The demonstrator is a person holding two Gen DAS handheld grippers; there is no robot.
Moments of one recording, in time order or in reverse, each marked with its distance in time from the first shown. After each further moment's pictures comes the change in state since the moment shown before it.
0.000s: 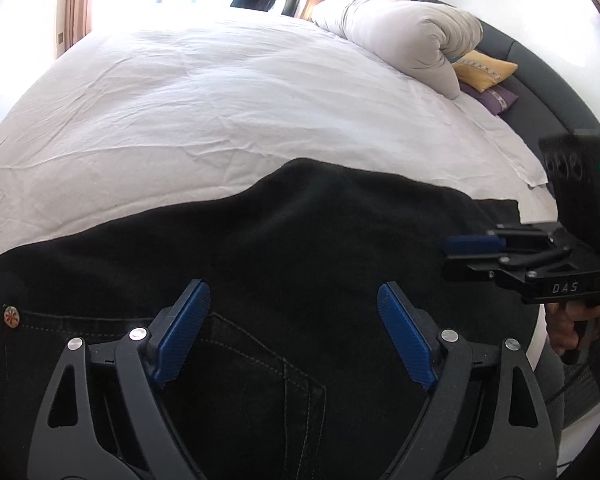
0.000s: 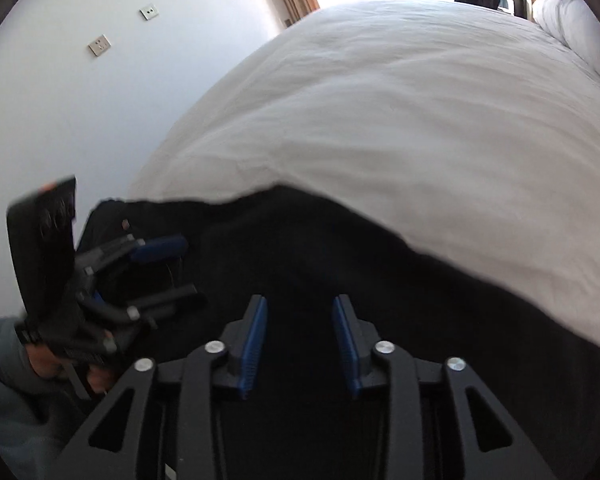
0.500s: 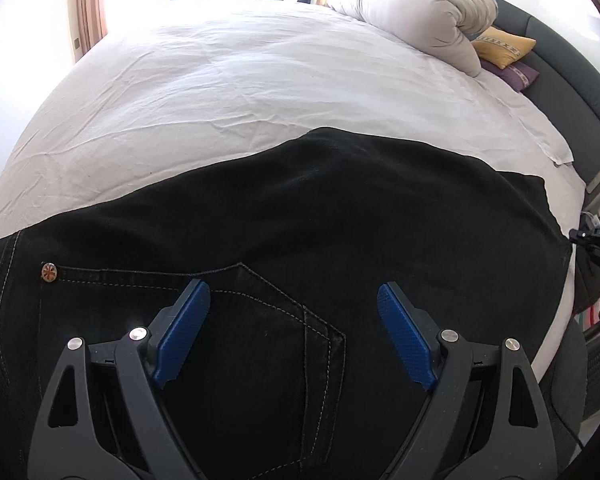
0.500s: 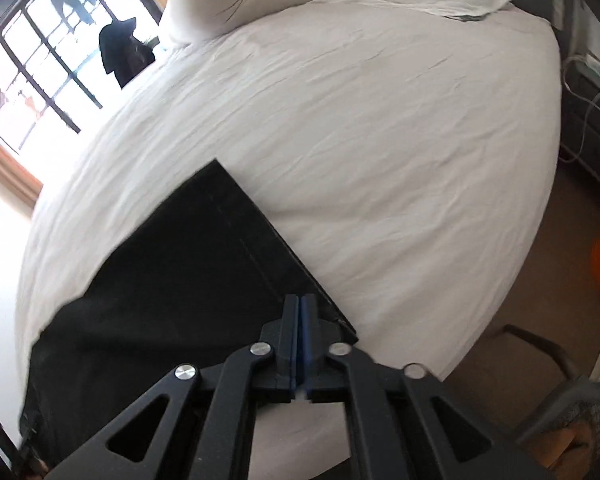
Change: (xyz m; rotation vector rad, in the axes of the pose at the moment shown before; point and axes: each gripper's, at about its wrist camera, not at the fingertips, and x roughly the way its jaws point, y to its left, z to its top) left arm -0.017 -0.010 -0.021 0.025 0.047 0.110; right arm -0.171 -0.214 -0.173 0.845 -0.438 -0.313
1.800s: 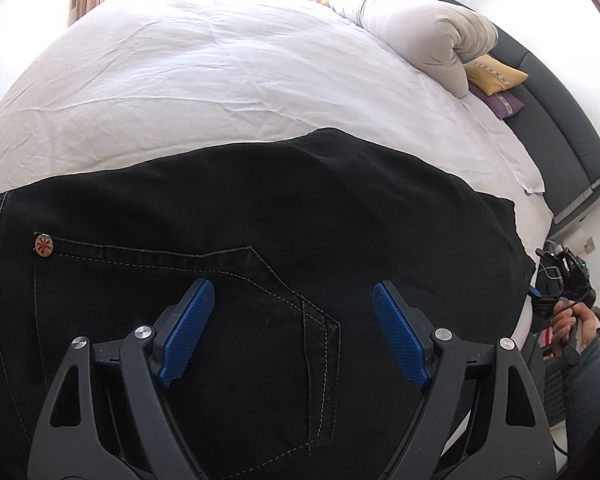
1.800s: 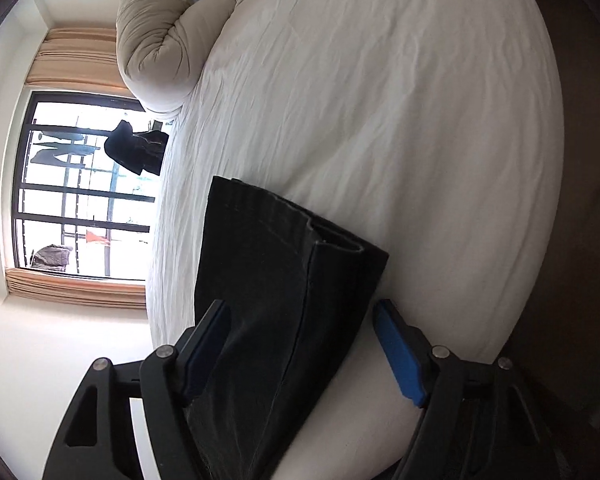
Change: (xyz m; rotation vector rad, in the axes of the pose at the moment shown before) left arm 0.003 0.017 -0.001 -0.112 0.034 -0.151; right arm 0.025 -0.072 0.006 0.526 0.066 0.307
